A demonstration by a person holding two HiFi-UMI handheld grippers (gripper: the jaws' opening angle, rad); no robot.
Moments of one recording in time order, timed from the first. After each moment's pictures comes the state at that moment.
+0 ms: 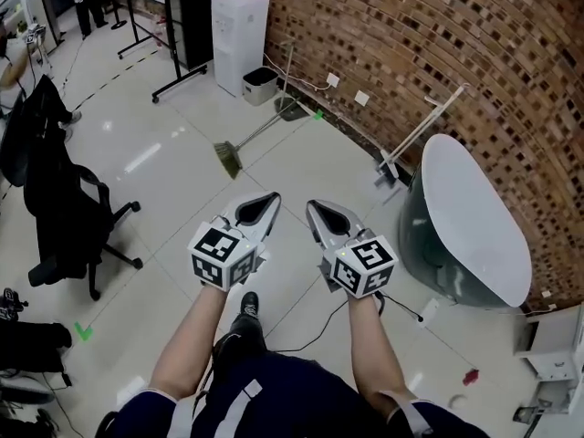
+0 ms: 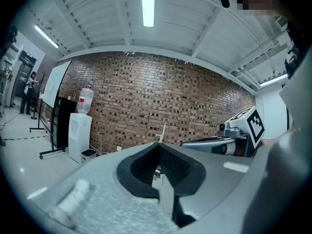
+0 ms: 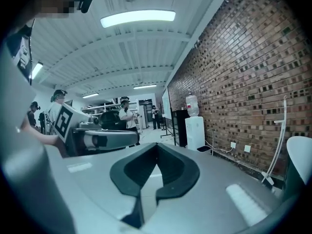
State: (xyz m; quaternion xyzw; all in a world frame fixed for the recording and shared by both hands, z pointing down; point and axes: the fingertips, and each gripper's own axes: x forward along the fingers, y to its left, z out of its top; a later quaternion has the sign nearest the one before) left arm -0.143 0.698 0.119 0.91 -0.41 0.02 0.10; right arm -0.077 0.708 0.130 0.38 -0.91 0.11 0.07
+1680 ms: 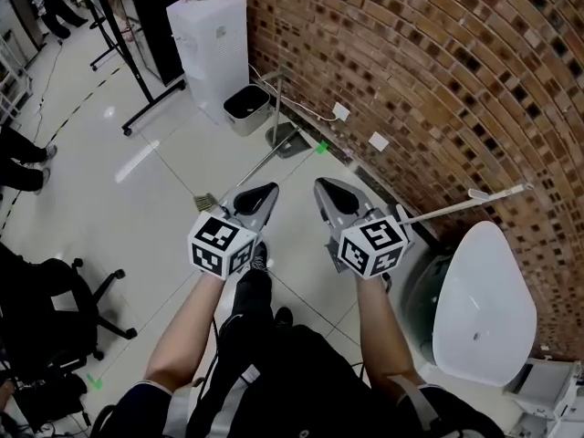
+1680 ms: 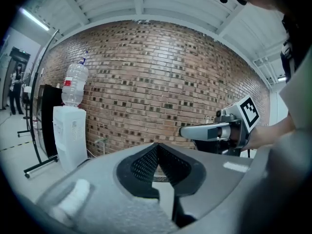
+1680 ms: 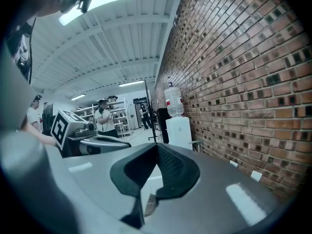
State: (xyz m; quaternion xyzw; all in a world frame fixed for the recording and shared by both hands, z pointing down) left arm -0.107 0.126 0.199 0.90 -0.41 0.08 0.14; right arm -0.028 0.117 0.187 0.38 -0.91 0.14 0.07
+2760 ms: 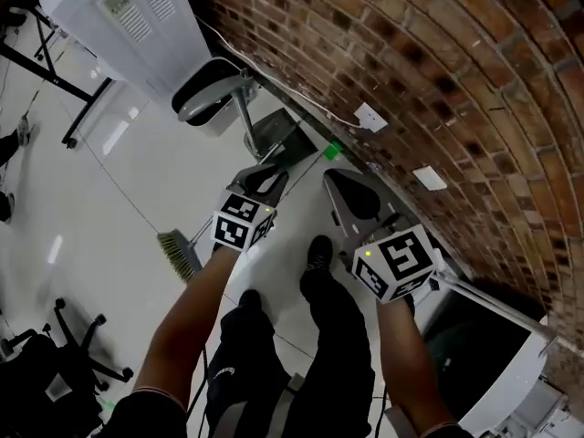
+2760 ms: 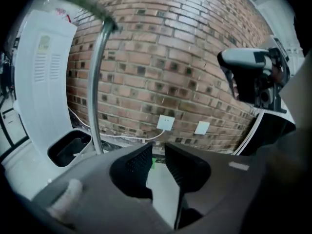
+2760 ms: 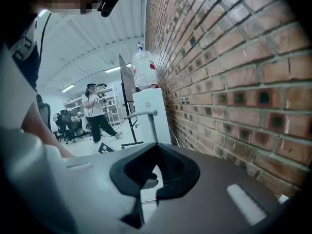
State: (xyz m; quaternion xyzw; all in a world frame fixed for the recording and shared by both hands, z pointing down) left arm -0.067 -0.298 0.642 0.86 -0.40 0.21 0.23; right arm 0.000 -0.278 0.474 0.38 -0.90 0.16 0.13
